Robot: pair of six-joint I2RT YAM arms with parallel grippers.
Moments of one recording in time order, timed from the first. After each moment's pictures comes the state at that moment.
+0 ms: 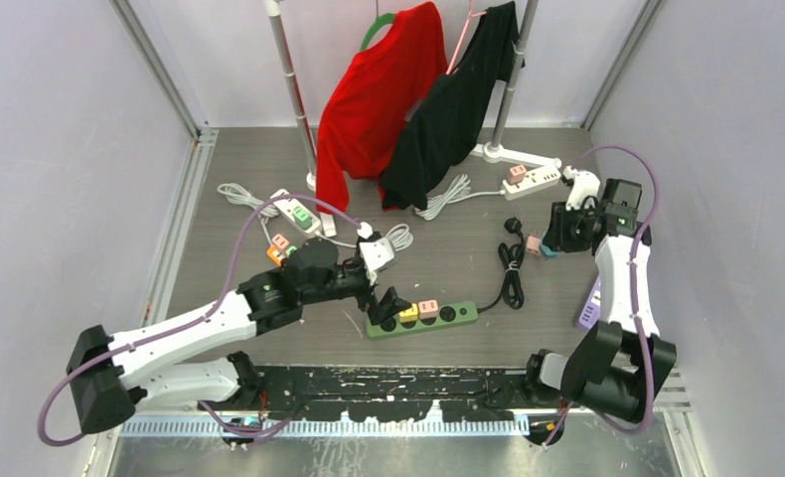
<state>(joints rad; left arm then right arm) -1.00 1.07 0.73 0.02 0.24 0.05 -0.34 1.20 0.98 -0.70 -0.45 -0.38</state>
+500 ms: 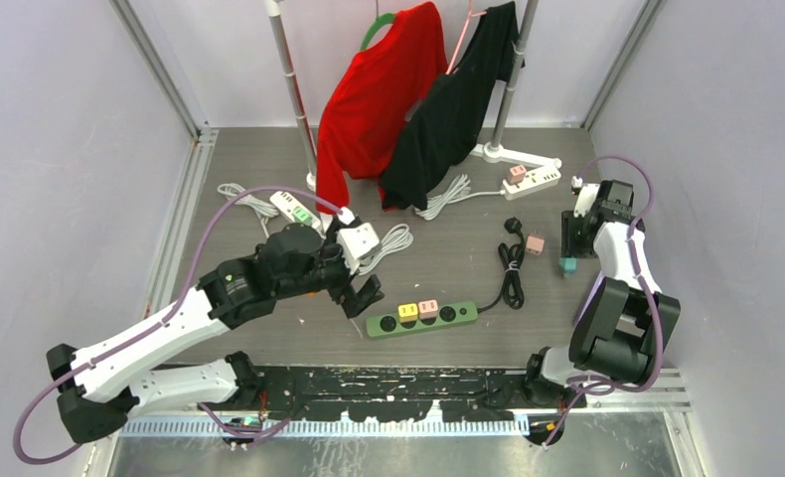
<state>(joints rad) -0.99 0.99 1.04 -0.49 0.09 0.08 -0.39 1.41 0.96 -0.60 -0.08 -0.31</state>
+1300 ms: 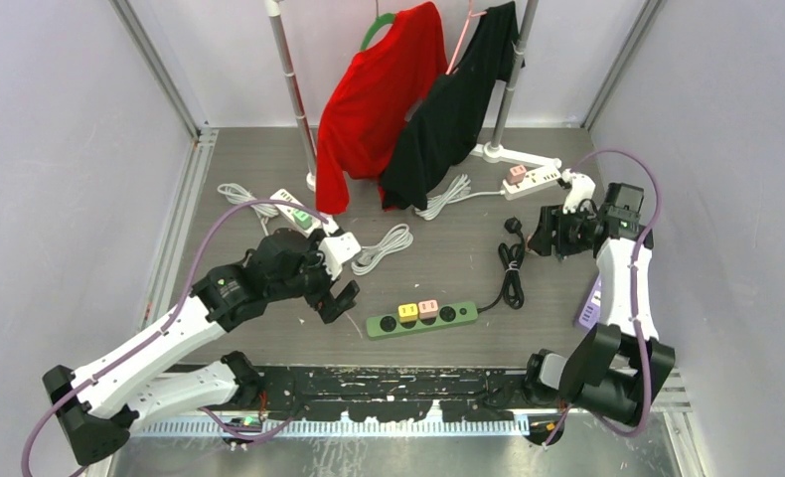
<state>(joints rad) -0.84 0.89 0.90 -0.64 0.12 0.14 -0.39 1.24 0.96 -0.71 -0.50 -0.39</state>
